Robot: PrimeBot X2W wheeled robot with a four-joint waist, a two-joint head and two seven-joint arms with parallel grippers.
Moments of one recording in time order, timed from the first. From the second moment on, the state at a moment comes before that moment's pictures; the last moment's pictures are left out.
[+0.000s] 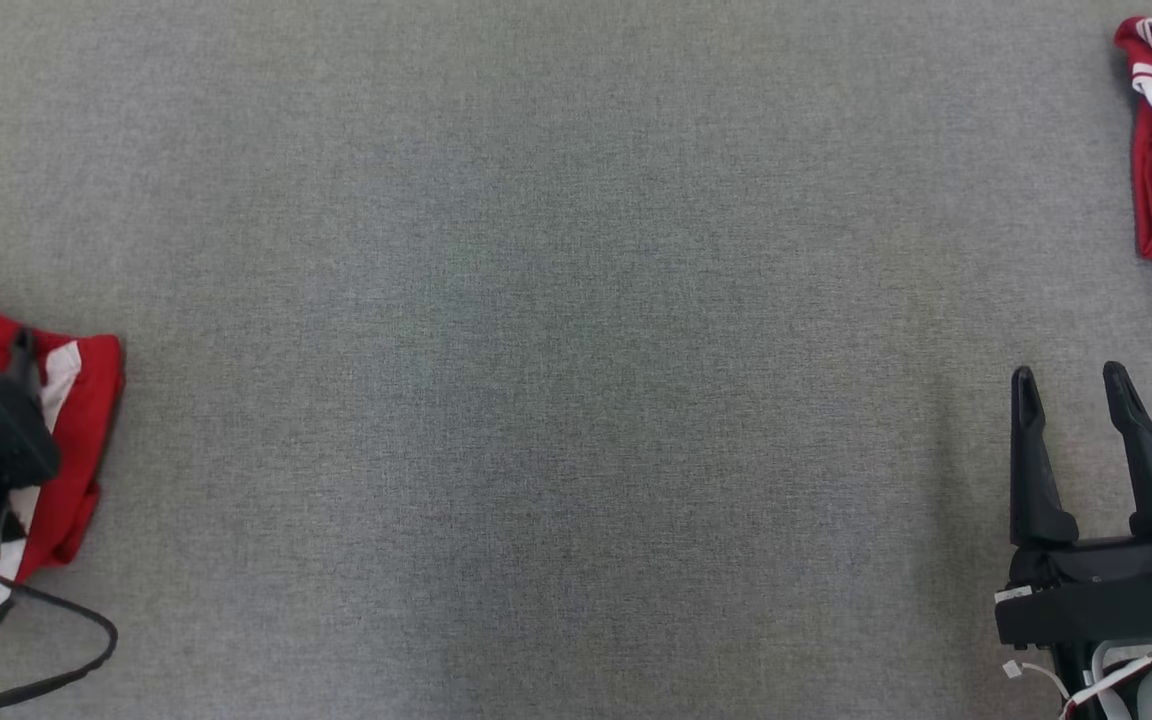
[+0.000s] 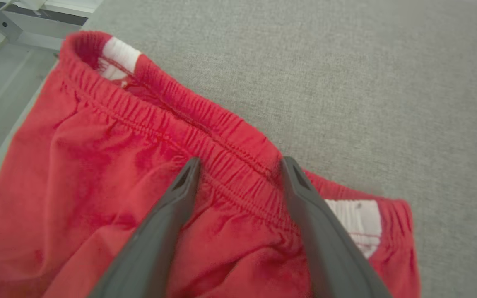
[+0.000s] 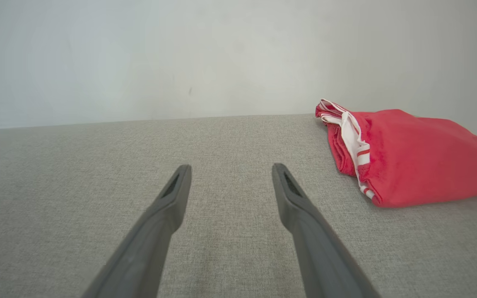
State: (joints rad) left arm -0.73 0.39 0.13 0.75 -0.37 -0.11 0.29; right arm -0.10 -0.14 -0.08 -0.08 0.19 0.13 -0.13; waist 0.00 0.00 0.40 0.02
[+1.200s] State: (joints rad) left arm -0.85 0.35 -0.09 0.24 -0.31 -0.11 0.18; right arm -0.10 -0.07 -0.04 0.12 0.23 0.13 -0.24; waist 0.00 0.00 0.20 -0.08
